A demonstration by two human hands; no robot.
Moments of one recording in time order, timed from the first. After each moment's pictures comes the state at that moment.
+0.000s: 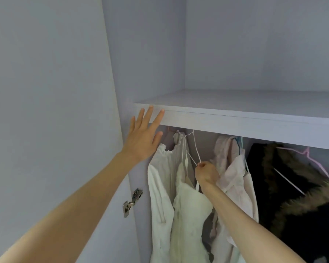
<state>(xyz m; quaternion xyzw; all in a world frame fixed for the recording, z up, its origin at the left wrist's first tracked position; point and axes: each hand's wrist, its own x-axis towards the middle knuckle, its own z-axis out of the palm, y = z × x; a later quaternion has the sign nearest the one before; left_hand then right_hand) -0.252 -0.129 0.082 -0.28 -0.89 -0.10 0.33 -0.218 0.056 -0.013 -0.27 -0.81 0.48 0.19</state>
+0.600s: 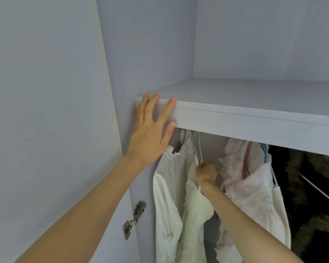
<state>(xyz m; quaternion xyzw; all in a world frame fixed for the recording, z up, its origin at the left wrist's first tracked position) -0.334 -0.121 0.067 -0.33 -0.82 -0.20 0.43 -0.331 0.049 -0.052 -0.31 -0.80 0.48 0.17</state>
